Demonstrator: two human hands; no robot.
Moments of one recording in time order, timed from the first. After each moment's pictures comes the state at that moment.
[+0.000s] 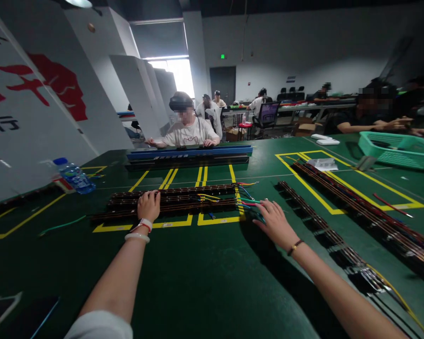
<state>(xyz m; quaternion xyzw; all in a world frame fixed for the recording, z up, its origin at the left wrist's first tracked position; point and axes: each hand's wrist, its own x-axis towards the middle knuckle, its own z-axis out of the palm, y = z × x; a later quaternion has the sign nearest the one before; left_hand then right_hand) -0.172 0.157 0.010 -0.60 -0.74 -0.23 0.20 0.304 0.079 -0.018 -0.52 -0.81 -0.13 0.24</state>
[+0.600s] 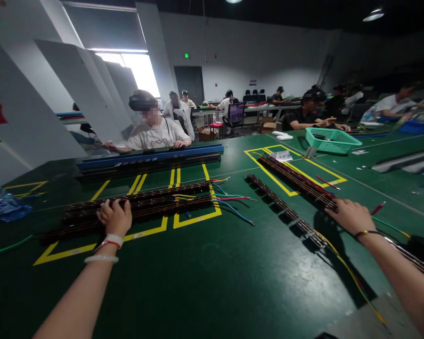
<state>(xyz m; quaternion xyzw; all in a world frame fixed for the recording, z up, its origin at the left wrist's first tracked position) -0.140 0.151 0.015 -0.56 -0.74 -0.31 0.19 0.591 -0.006 -0.036 -0.83 -0.55 -0.13 0.00</state>
